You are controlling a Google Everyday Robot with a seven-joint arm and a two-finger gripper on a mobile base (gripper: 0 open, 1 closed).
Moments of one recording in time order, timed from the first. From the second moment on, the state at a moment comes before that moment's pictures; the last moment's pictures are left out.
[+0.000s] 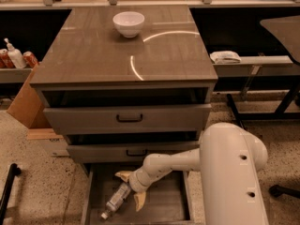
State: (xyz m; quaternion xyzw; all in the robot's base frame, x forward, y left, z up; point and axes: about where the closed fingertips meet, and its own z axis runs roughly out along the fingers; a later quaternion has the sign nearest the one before) arm 0.494 0.102 0.271 -0.86 0.40 0.18 0.26
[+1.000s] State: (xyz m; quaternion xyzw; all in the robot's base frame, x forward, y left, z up) arm 0.505 0.135 0.212 -0.84 0.39 0.22 0.31
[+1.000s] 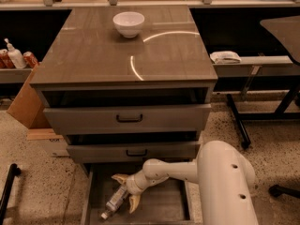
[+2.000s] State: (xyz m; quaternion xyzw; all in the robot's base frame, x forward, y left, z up) arm 0.504 0.134 0.189 -0.82 0.41 0.25 0.31
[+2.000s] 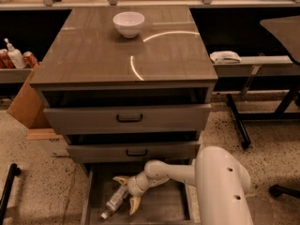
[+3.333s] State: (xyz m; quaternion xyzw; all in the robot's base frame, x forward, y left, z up) arm 0.506 0.148 0.139 -0.81 0.46 0.26 0.26
